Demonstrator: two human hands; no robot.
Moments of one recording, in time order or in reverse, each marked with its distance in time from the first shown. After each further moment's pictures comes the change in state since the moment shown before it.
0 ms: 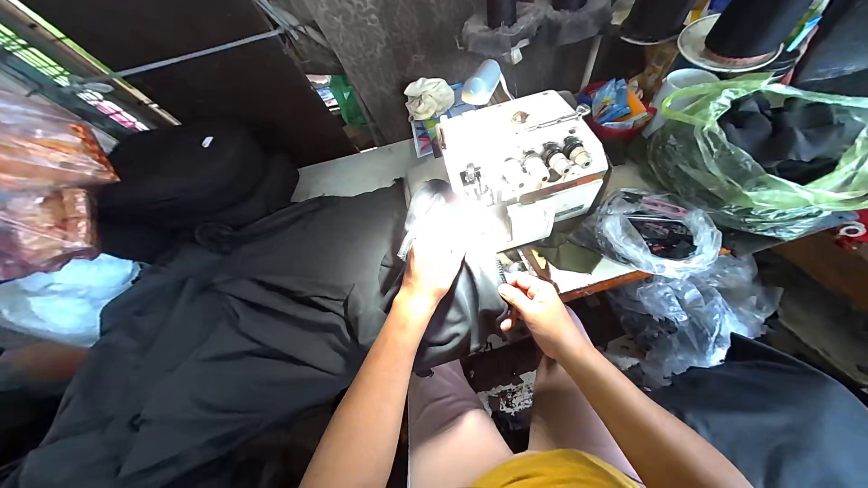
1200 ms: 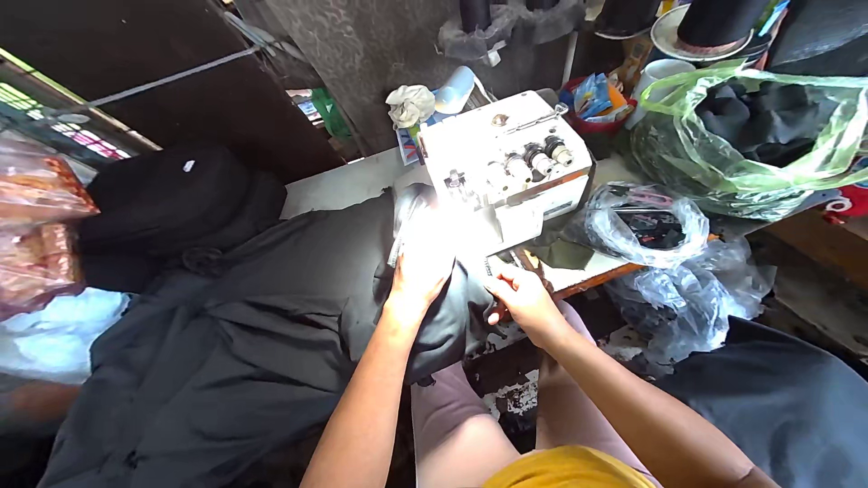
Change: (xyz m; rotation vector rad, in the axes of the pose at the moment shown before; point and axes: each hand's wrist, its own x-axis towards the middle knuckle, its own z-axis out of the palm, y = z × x) left_hand 0.008 -0.012 0.003 0.093 -0.111 0.031; right_hand 0.015 -0.009 0.008 -0.086 0.009 0.013
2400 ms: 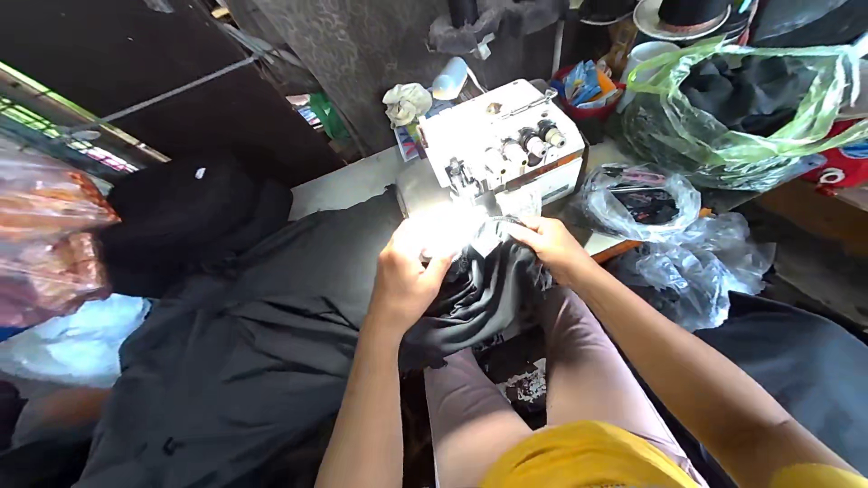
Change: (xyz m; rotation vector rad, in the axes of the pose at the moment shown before) left_hand -0.028 0.035 -0.082 -0.365 0.002 -0.120; right_hand 0.021 -0.028 -0.037 -0.153 0.109 -0.002
